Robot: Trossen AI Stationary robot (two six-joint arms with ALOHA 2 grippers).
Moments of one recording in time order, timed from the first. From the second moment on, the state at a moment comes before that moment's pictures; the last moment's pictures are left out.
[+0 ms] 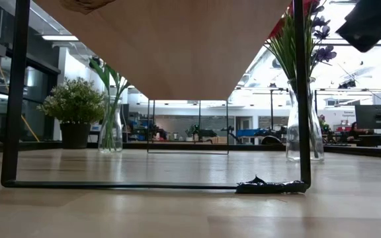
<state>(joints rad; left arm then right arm) -0.46 1.52 1.79 -1.49 -0.52 -0.97 0.60 0.70 0.64 -0.57 0.49 0.68</state>
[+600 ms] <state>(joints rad) -0.46 1.52 1.79 -1.49 -0.38 -1.07 0.63 0.68 0.64 -0.67 0.09 1.01</state>
